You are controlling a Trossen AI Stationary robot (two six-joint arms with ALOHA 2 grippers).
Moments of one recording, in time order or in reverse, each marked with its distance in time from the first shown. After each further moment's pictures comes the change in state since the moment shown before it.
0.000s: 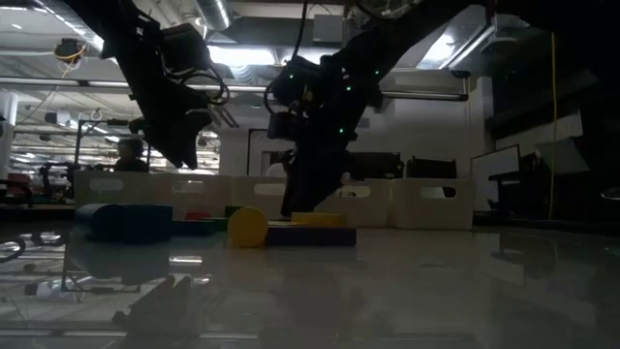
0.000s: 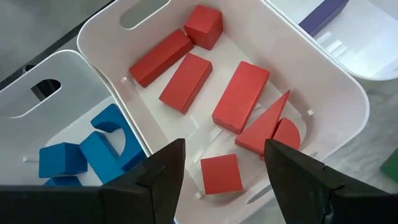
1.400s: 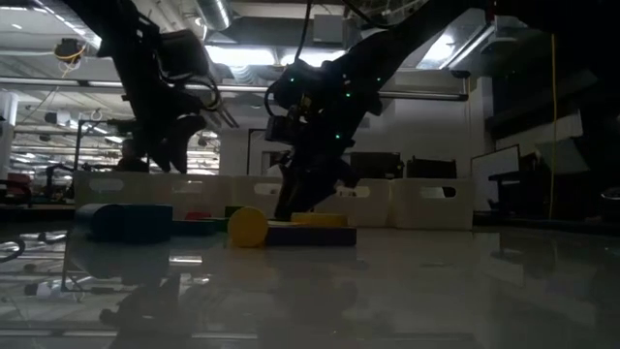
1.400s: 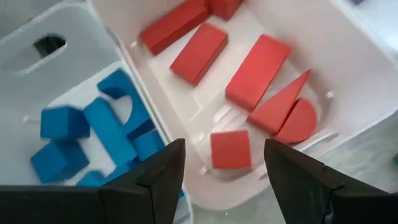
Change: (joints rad) left arm 0.010 0.001 0.000 -0.082 0.003 -0.107; right arm -0.007 0.018 -0.043 0.084 0.010 0.019
